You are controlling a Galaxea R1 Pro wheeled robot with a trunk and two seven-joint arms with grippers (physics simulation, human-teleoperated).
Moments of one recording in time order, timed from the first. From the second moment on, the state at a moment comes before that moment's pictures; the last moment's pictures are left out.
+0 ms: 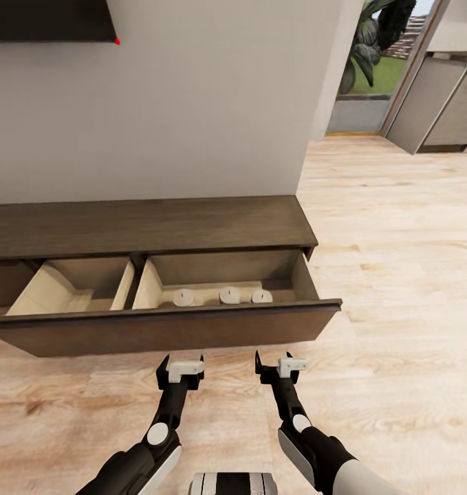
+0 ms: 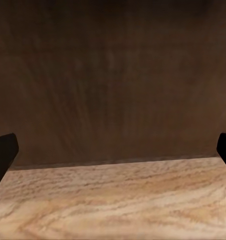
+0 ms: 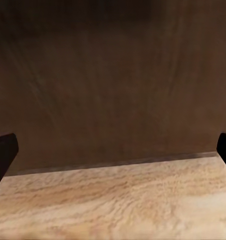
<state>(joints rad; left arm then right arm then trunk) -0.43 0.07 -0.69 -0.94 0.36 -0.26 0.51 -0.58 0.07 0.62 -0.48 -0.45 -0.55 -0.26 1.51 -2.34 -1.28</state>
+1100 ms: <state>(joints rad) -0.43 0.07 -0.69 -0.93 0.36 -0.26 0.51 -0.58 0.07 0.62 -0.48 -0.45 -0.55 -0.26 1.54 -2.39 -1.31</state>
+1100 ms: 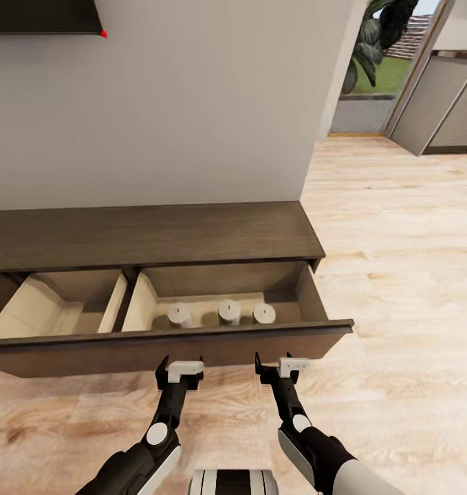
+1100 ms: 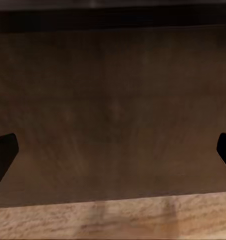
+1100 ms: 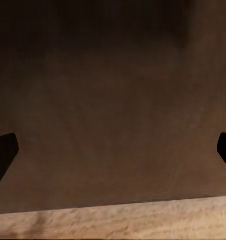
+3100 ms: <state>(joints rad) -0.43 0.07 -0.68 -0.93 0.36 -0.26 0.51 -0.58 0.07 0.62 -0.48 -0.45 -0.55 -0.26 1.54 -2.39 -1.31</state>
